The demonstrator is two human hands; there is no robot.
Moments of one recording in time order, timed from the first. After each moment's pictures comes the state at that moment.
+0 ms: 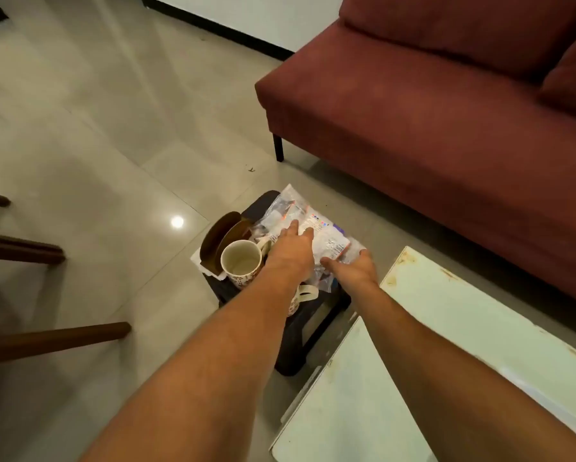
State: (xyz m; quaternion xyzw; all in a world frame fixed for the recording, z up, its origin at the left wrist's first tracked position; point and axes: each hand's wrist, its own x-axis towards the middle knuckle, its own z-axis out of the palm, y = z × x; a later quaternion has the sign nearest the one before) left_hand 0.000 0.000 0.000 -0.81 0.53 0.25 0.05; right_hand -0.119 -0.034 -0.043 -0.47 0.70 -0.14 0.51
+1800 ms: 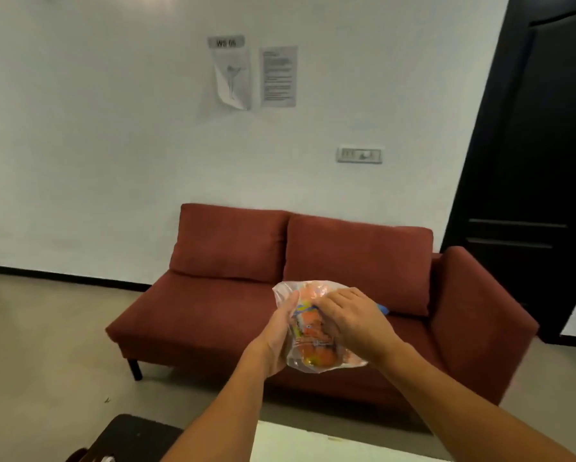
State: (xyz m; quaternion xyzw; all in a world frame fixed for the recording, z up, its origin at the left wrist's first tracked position) left_hand -0.371 0.041 0.434 -0.39 0.41 0.72 -0.40; right_hand -0.555 0.064 0.467 -0.87 0.38 -0.25 -0.20
